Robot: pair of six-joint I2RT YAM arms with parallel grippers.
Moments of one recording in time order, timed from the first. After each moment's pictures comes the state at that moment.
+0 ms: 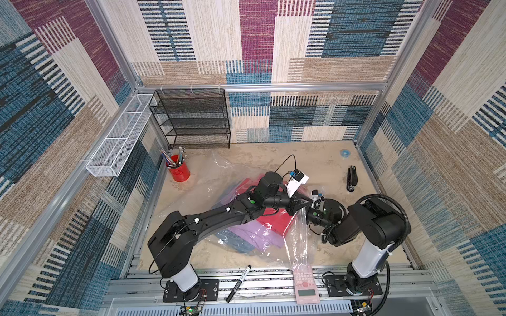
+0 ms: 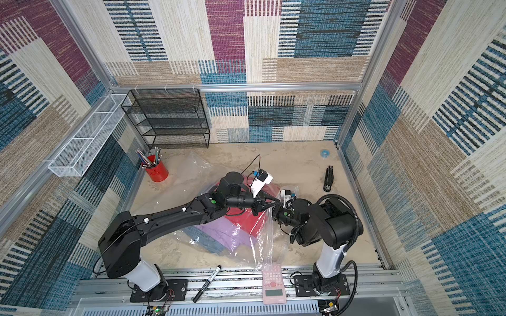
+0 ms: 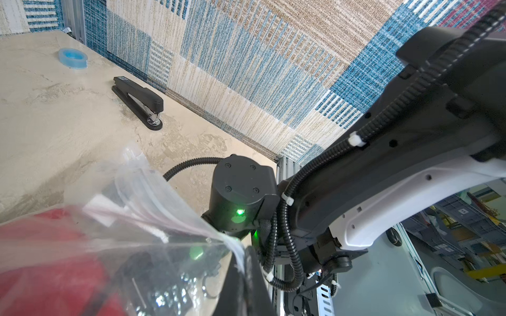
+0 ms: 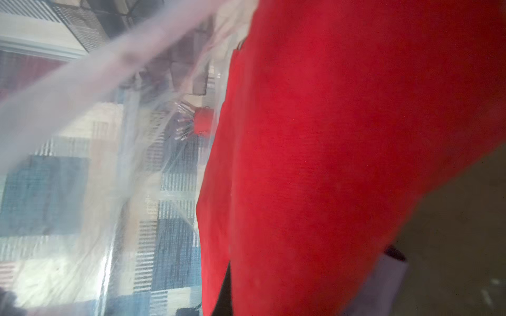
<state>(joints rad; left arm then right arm) -0.91 1.64 1.16 0.18 0.56 -0.31 0.32 1.72 0.25 1.23 -0.66 1.22</state>
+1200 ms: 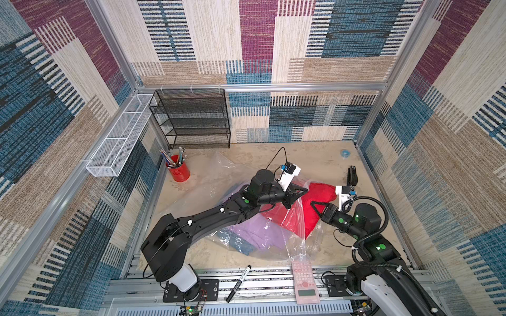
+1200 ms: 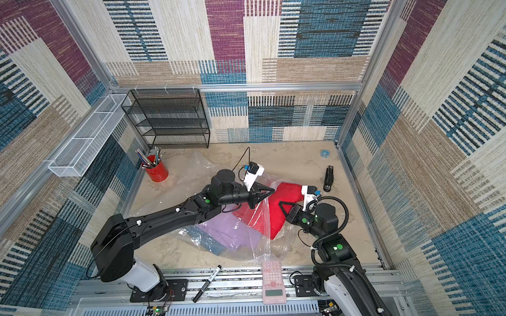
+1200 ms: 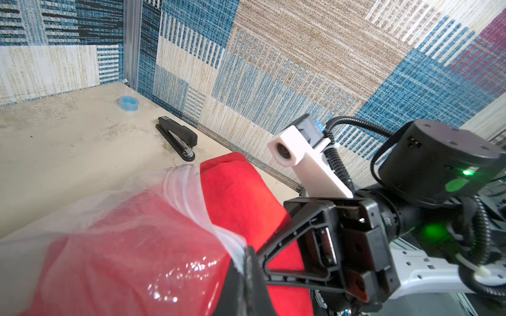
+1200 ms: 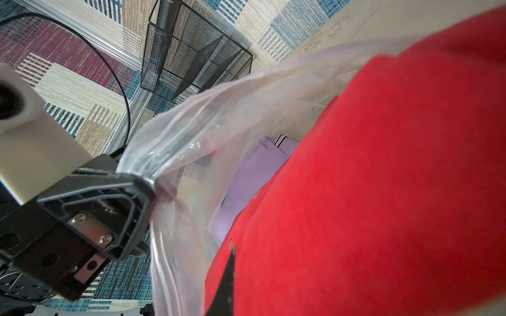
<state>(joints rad) -0.87 1.59 1.13 0.27 0.45 -0.32 0.29 0.51 0.43 -0.18 -0.42 0.84</state>
